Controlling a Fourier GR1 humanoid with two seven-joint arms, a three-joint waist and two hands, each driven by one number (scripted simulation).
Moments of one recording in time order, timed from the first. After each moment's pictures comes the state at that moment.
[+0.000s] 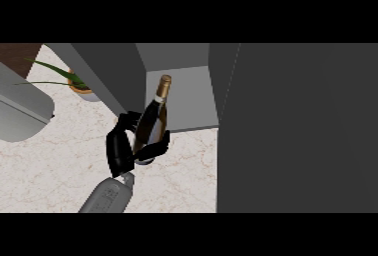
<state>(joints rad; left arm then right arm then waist) -0.25 0.10 -0.34 -1.13 -0.31 0.93 -0.01 0.43 -0.12 0.20 -2.39 -0.26 0.38 0.11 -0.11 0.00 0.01</state>
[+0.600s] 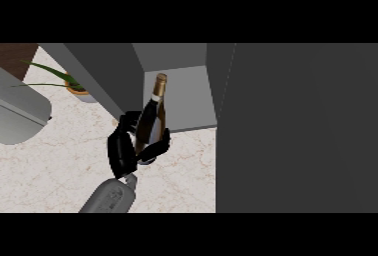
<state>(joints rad) -0.27 0.11 -0.40 -1.11 -0.42 1.00 0.11 0.43 -0.12 0.20 -2.38 -0.27 0.40 0.10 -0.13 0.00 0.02</state>
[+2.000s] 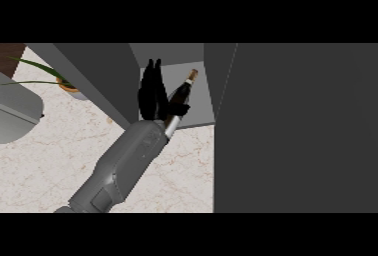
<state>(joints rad) -0.84 0.00 -0.35 -0.56 -0.59 0.86 0.42 0.43 -0.14 0.15 -2.38 -0.30 0.42 0.10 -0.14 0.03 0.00</state>
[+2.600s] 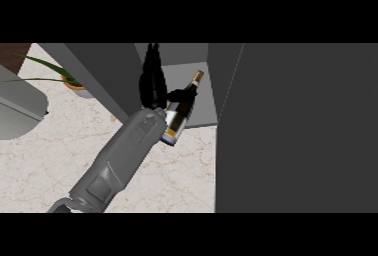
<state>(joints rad) -0.91 0.00 -0.24 -0.54 -0.32 0.87 0.09 0.46 -0.14 0.16 -2.38 -0.32 0.42 0.10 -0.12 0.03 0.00</state>
